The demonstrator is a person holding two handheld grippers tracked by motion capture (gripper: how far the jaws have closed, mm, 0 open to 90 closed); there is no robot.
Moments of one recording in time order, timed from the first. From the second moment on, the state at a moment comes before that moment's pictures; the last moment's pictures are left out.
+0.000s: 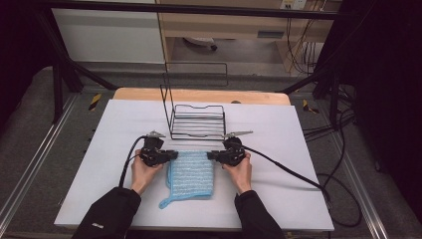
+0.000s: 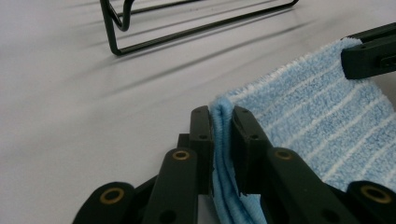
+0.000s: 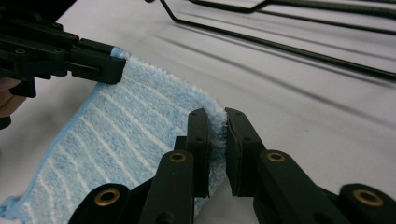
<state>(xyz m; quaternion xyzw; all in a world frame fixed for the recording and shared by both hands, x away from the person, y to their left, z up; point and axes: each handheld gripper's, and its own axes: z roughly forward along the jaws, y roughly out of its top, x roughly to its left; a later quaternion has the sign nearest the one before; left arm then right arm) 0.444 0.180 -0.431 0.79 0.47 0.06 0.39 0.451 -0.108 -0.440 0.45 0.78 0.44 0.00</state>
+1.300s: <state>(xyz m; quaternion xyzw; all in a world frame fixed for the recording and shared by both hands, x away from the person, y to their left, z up) 0.402 0.185 -0.363 0.76 0.41 0.12 0.49 0.413 -0.123 -0.370 0.39 0.75 0.53 0.08</state>
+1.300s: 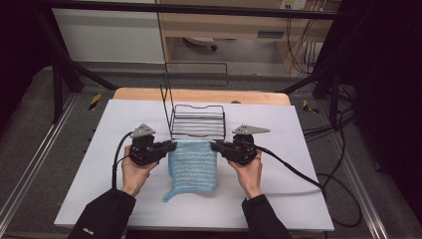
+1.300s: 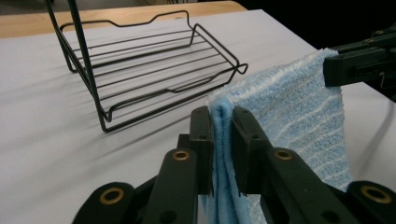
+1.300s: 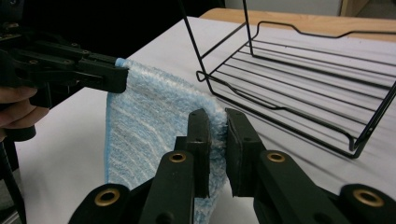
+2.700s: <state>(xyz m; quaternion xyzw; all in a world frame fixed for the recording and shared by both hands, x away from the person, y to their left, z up) 0.389 0.182 -0.288 0.69 0.38 0.19 0.59 0.389 -0.125 -0.287 0.33 0.70 0.61 0.20</state>
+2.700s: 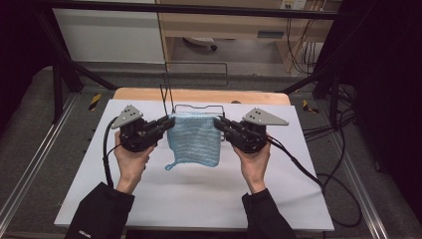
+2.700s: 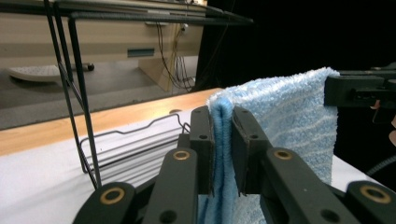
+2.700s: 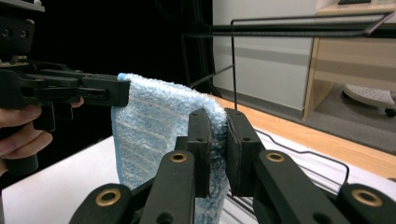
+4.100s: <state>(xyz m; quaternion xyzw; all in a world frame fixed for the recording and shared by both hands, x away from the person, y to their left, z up) 0.412 0.175 -0.208 0.61 0.35 0.26 0.66 0.411 -0.117 -0.207 0.30 0.63 0.66 0.28</state>
